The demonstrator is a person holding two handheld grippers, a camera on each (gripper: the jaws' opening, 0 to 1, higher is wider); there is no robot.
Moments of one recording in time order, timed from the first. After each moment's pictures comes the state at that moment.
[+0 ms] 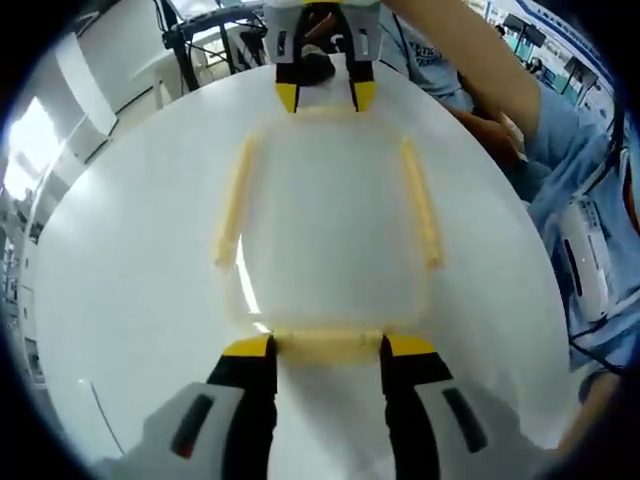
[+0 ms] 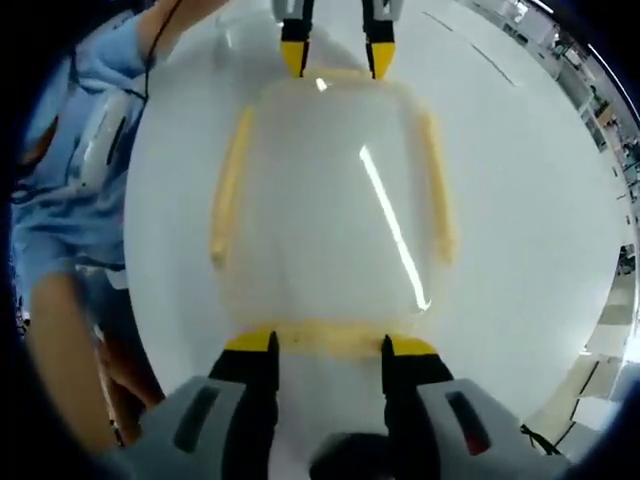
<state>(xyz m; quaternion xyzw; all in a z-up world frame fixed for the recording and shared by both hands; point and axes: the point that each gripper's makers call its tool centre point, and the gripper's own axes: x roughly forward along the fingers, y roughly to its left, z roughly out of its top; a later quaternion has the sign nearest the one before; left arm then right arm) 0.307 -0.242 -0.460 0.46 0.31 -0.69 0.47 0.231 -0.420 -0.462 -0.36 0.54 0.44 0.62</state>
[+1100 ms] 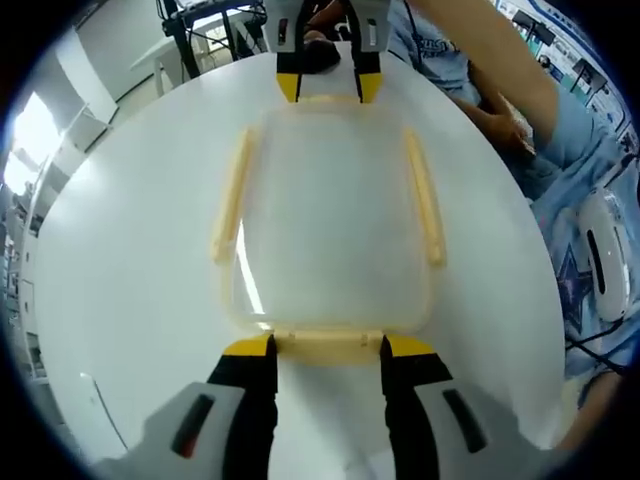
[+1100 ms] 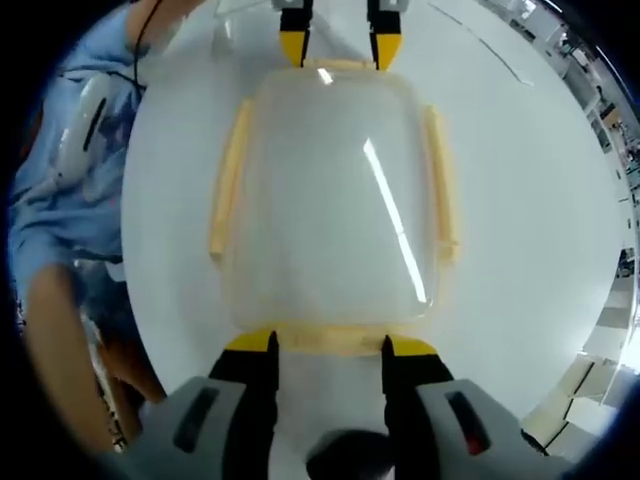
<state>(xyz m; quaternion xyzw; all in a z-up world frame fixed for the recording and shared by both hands) 0.309 -0.240 -0.459 0.48 0.33 -0.67 0.46 0.234 -0.421 -0.463 -0.37 0.55 0.43 0.61</state>
